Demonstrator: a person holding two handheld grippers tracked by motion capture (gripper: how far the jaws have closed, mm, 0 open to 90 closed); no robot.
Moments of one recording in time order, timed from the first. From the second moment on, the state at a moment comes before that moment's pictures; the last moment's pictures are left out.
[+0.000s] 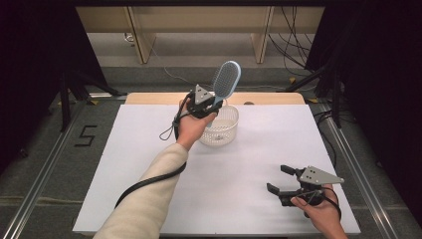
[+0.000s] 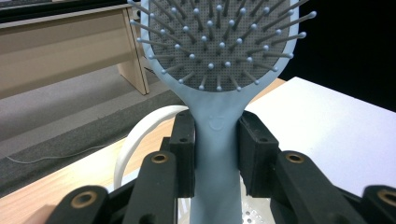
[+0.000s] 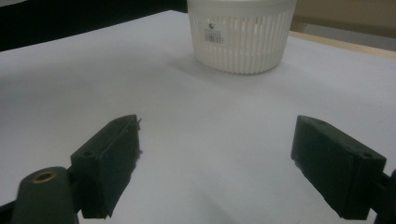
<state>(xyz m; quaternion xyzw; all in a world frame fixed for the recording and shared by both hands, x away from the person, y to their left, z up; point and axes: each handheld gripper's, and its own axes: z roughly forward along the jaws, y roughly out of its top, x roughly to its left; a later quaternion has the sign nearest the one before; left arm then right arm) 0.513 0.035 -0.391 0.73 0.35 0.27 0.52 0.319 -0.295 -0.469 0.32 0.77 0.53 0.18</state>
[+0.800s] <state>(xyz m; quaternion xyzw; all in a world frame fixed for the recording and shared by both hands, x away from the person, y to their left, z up) 0.515 0.035 -0.394 0.73 0.35 0.27 0.52 0.319 -0.295 -0.469 0.32 0.77 0.53 0.18</state>
